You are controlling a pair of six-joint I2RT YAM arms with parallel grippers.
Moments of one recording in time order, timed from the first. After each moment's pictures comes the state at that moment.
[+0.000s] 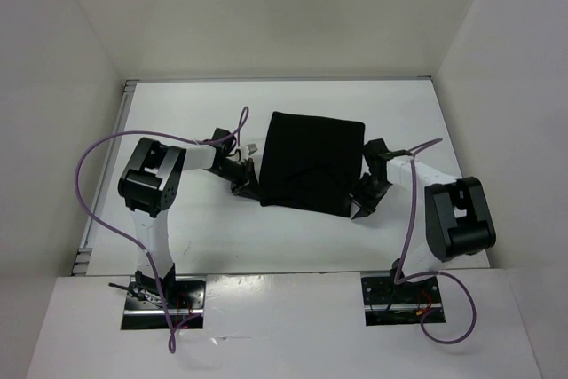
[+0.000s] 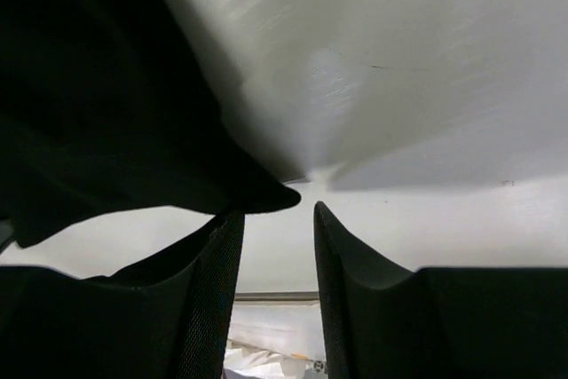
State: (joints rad) left arm -0.28 2.02 1.12 -0.39 0.86 -0.43; right arm 0.19 1.53 0.83 -0.75 -0.20 0.94
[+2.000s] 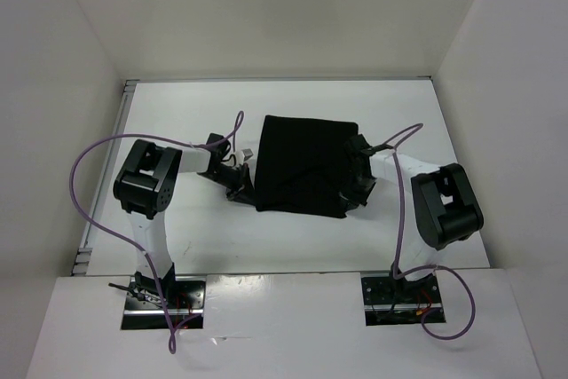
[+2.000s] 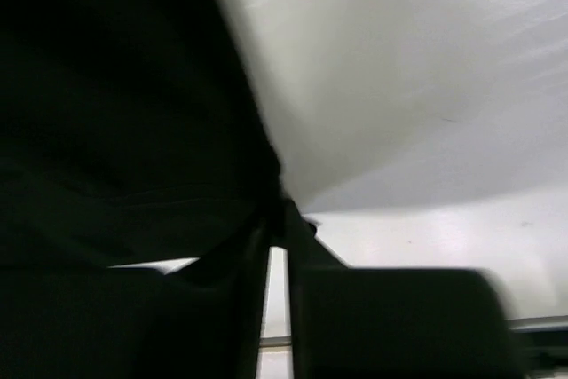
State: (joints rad) left arm -0.25 1.99 1.05 -0.39 0.90 -0.40; right arm 0.32 1.65 0.91 -0.73 -0.03 0.91
